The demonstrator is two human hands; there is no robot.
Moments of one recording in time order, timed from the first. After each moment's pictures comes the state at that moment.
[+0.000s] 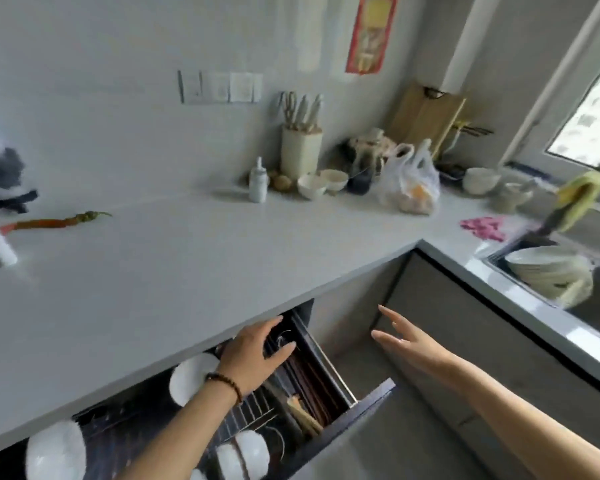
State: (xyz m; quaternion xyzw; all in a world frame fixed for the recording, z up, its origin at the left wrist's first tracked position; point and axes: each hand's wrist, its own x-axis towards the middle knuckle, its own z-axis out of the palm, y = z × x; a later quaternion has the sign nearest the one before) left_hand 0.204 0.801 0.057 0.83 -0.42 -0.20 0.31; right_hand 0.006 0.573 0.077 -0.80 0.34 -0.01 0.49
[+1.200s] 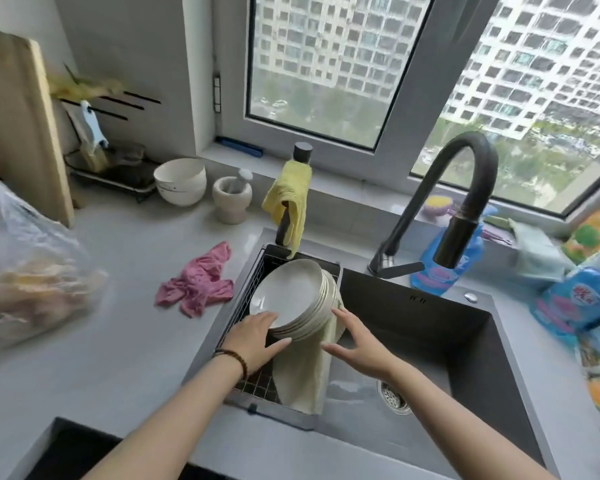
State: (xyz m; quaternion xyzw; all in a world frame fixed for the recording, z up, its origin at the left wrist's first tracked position) left_hand -0.031 -0.051 0.007 0.61 -0.75 -0.24 0.06; right_hand -0.269 -0.049 0.031 -0.69 0.61 -0.09 0.38
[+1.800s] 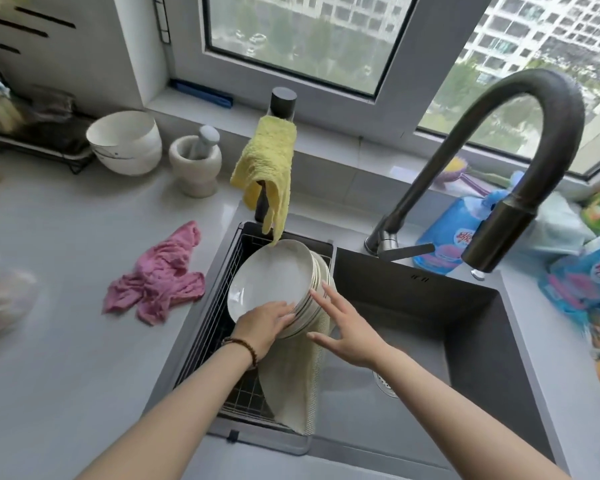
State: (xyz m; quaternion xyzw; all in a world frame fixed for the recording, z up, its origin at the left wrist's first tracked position) left_hand -0.074 -0.125 -0.044 0.56 -0.74 -0.35 0.11; right_hand -0.277 -0.112 -0.026 -0.76 0.58 -0.03 0.29
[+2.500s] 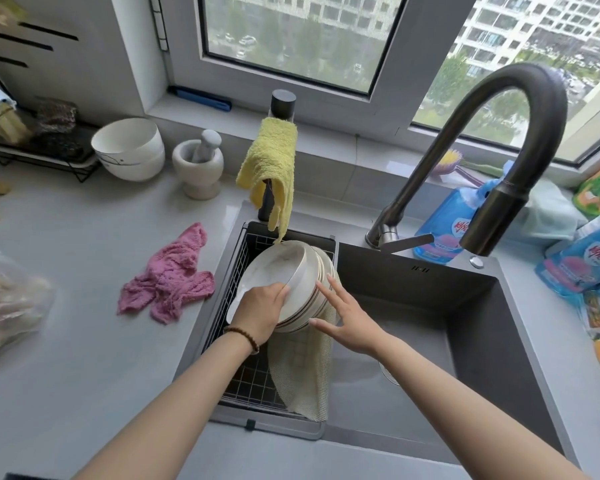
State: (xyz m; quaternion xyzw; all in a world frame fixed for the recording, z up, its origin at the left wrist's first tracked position) left_hand -0.057 -0.122 -0.008 0.56 -0.74 -0.30 0.23; right_hand -0.261 -0.109 -0.018 -0.72 0.61 -0.05 0.33
